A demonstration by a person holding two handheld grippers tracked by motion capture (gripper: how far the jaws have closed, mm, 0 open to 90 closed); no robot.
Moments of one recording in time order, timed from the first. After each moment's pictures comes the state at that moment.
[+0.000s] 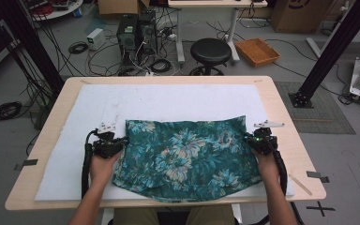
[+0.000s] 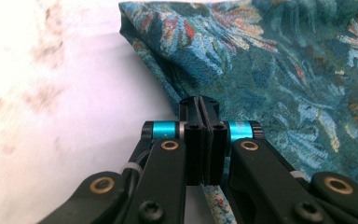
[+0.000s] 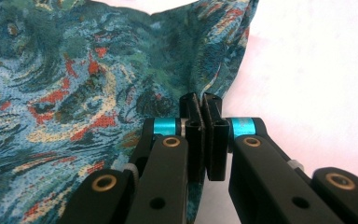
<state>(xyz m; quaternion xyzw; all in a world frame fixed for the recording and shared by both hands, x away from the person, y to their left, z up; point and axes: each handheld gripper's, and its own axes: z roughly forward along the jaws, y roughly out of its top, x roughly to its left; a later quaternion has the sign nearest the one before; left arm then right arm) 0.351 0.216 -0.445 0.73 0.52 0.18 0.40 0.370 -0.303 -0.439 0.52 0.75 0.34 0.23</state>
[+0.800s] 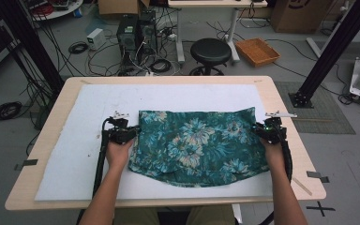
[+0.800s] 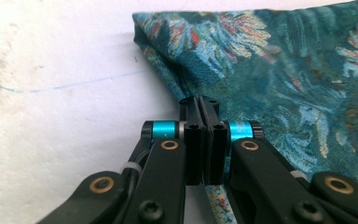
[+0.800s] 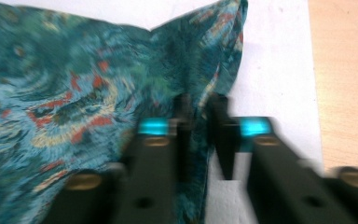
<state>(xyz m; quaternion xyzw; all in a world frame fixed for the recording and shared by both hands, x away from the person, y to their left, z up) 0.394 0.184 -0.446 0.71 0.53 0.18 0.42 0.399 -0.337 -0.434 0.56 0.71 0.35 0.23</state>
